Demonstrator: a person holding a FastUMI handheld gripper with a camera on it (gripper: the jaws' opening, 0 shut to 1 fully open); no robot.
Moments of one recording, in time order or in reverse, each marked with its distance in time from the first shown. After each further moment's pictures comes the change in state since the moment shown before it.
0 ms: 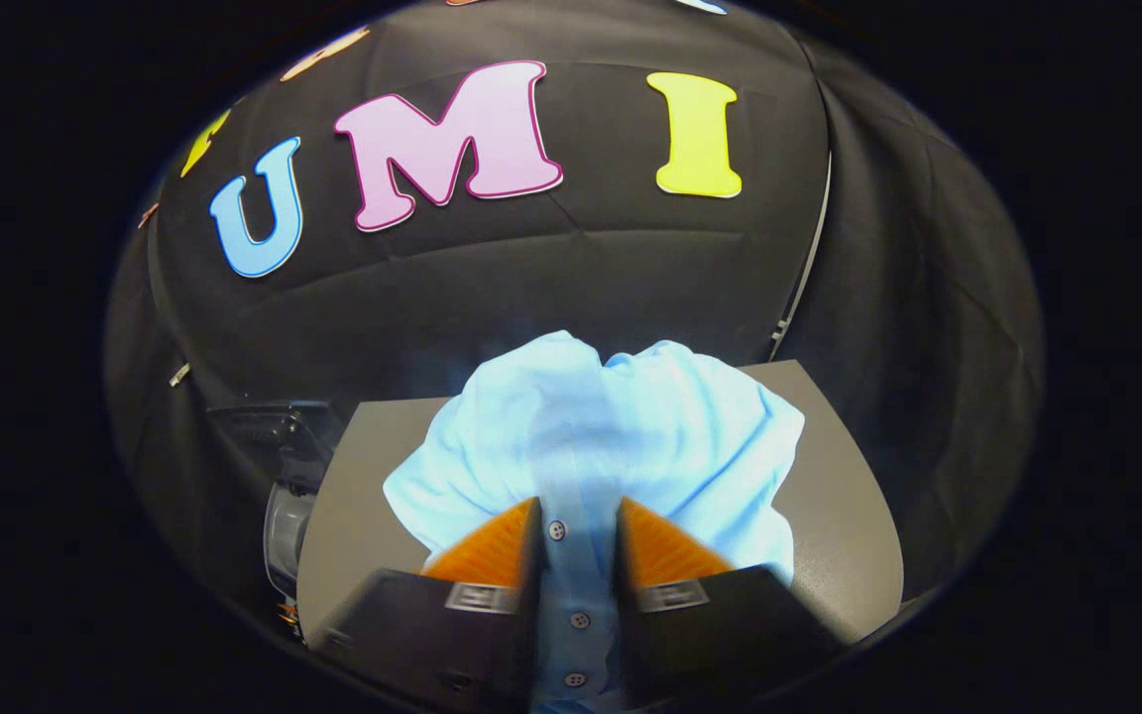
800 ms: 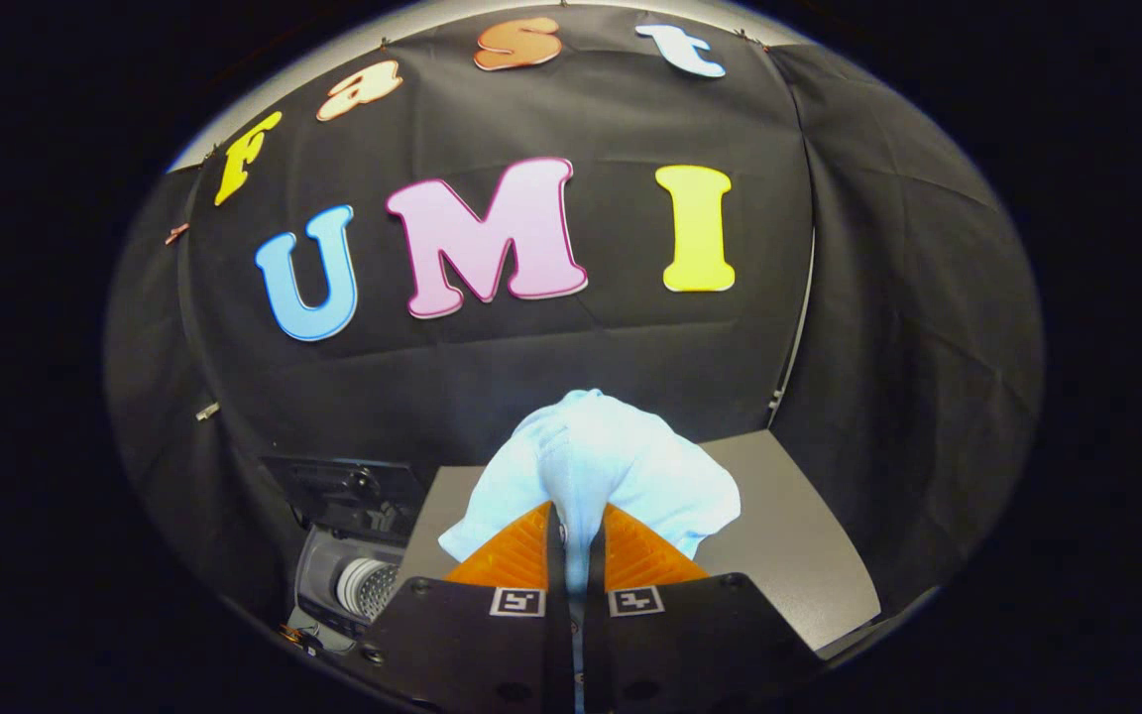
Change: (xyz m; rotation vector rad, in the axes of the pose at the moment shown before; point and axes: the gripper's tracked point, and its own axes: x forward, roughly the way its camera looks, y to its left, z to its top) arm -0.117 0.048 0.053 -0.014 -0.266 0.057
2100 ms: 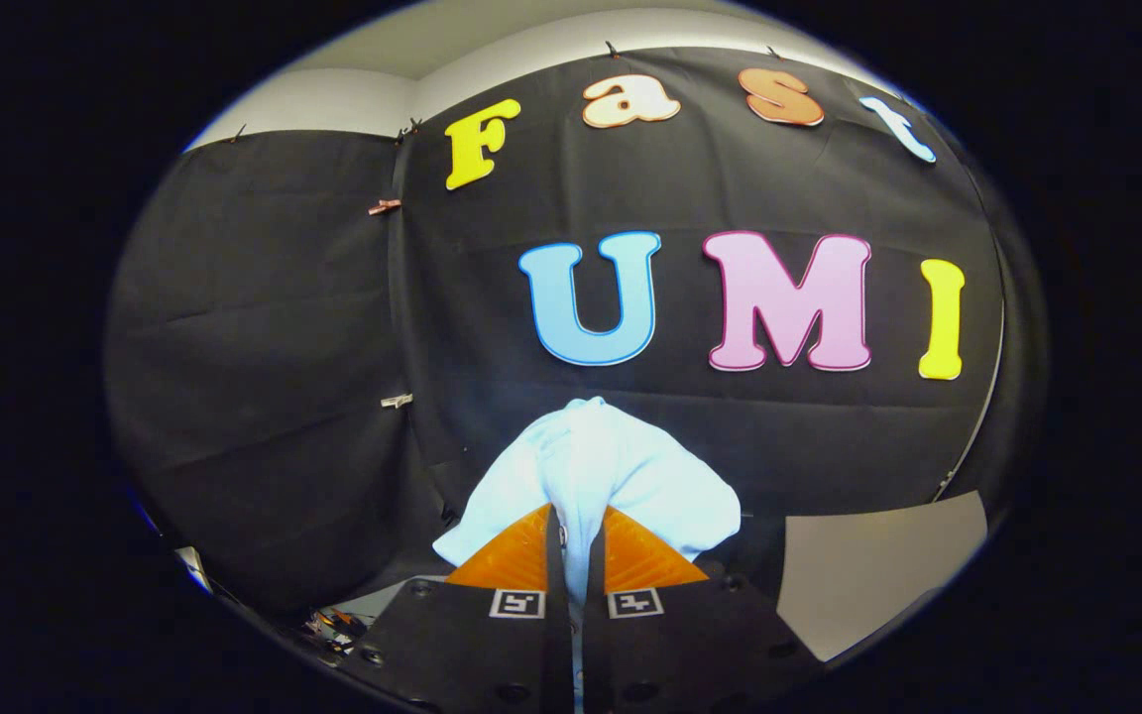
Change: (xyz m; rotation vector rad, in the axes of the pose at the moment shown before) arm -0.064 0.351 -0.026 -0.150 -0.055 0.502
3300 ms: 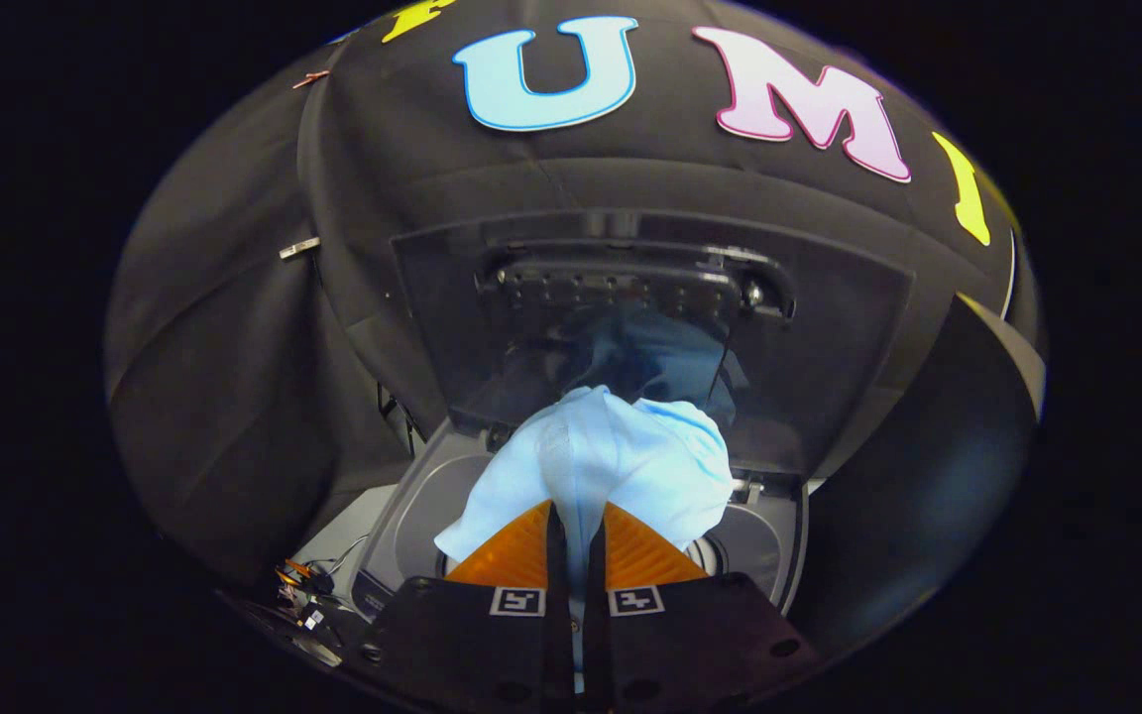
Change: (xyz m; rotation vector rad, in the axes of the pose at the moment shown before) arm 0.172 -0.057 -0.280 0.026 0.399 -0.173
